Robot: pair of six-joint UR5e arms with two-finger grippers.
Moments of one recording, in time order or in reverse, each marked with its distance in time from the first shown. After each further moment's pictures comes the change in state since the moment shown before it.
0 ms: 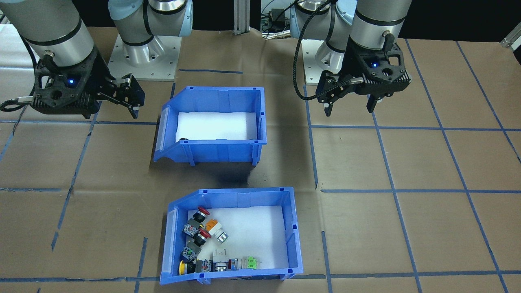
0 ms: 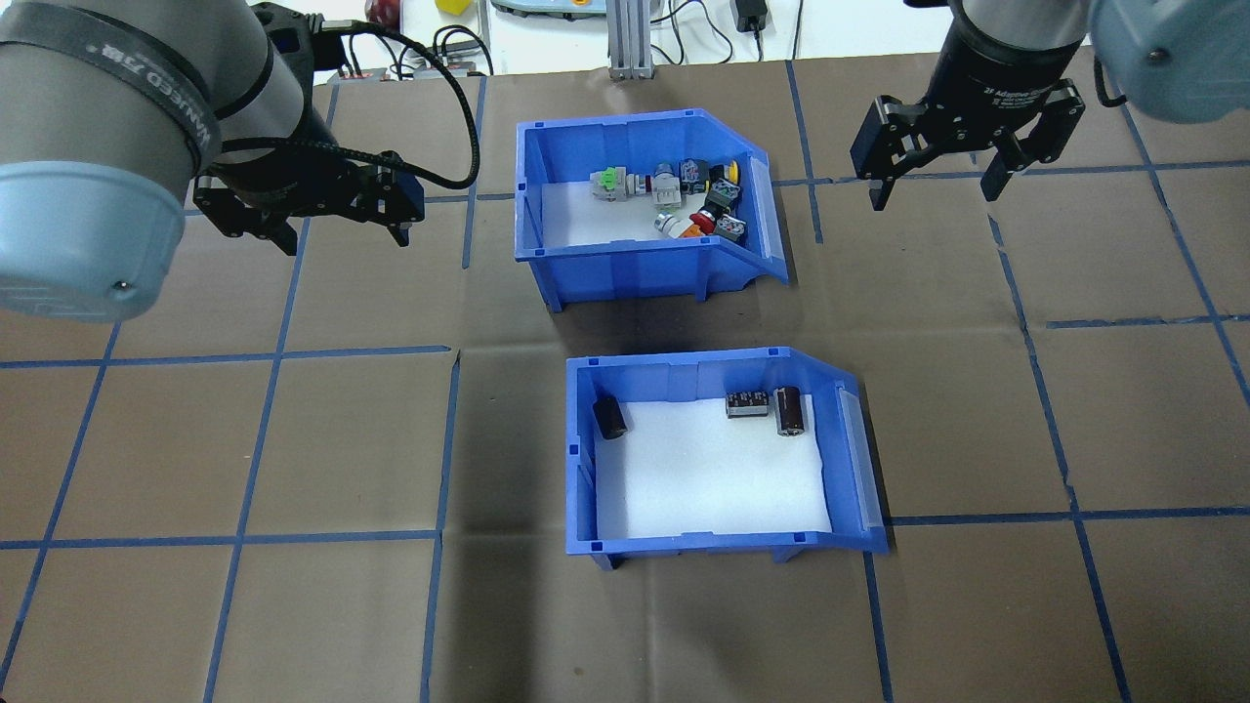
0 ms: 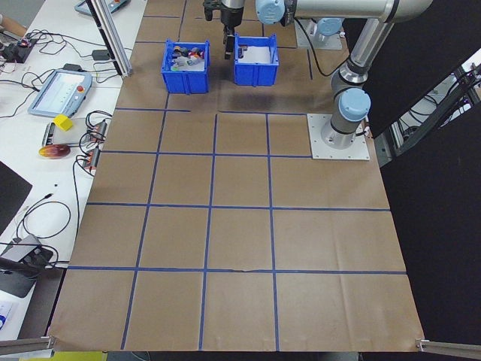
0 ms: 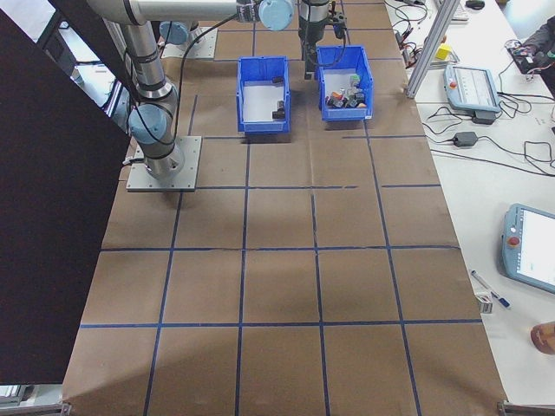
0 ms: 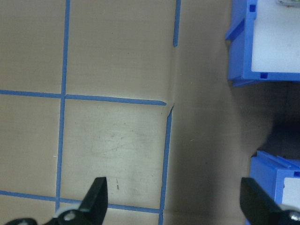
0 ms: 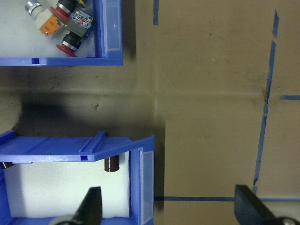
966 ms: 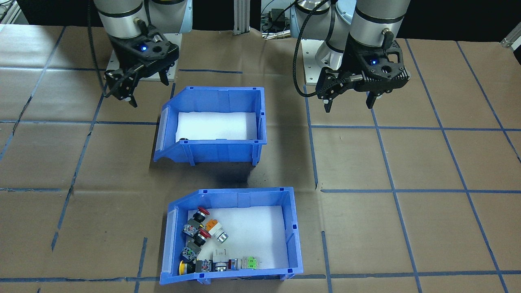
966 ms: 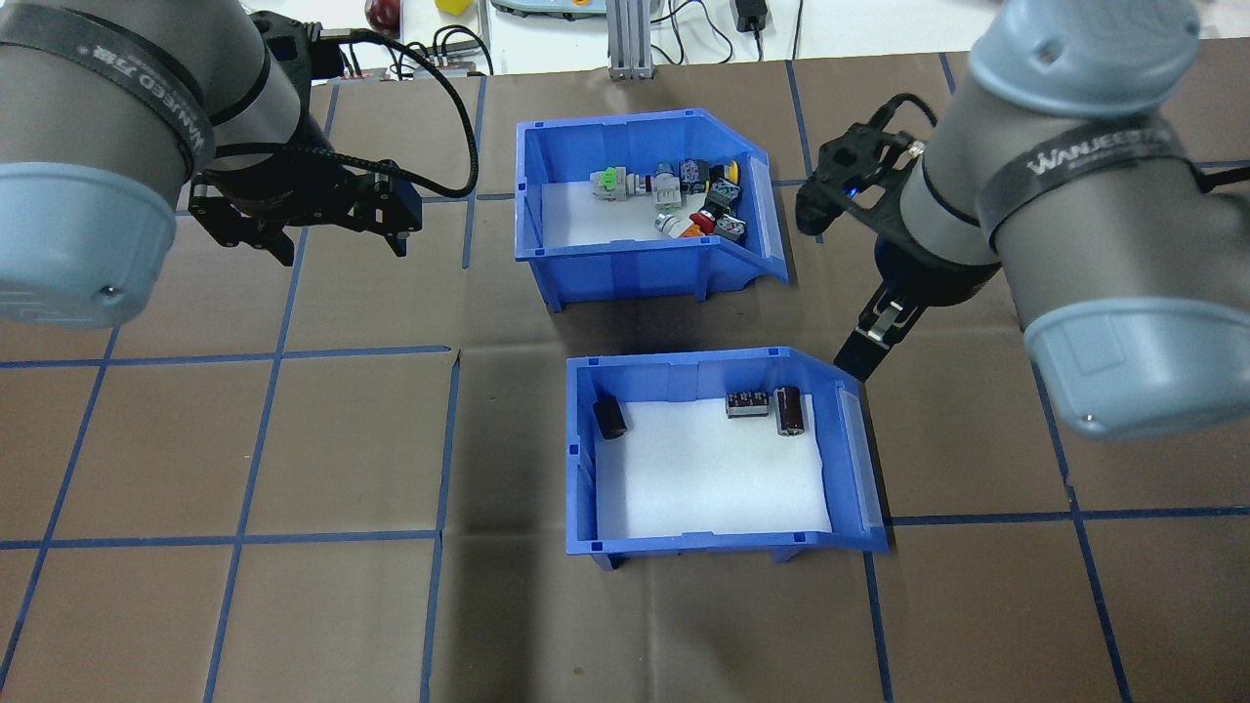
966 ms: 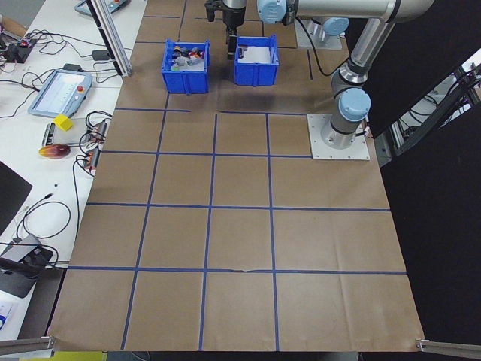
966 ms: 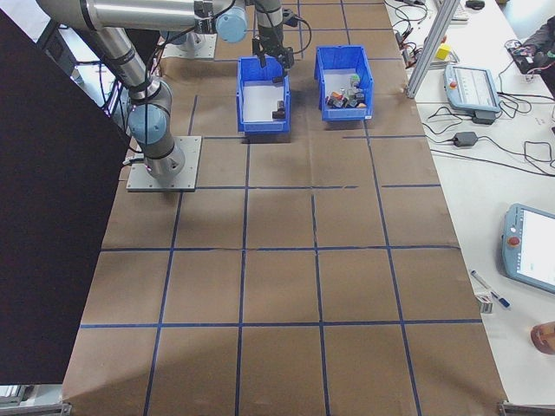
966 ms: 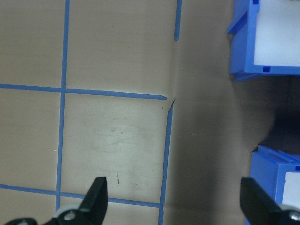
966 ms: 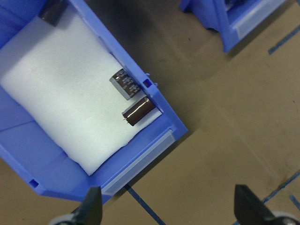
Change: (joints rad) left arm 0.000 0.012 -0.002 -0.033 0.001 -0.001; right arm 0.067 -0.230 0.349 -0.232 -0.001 -0.675
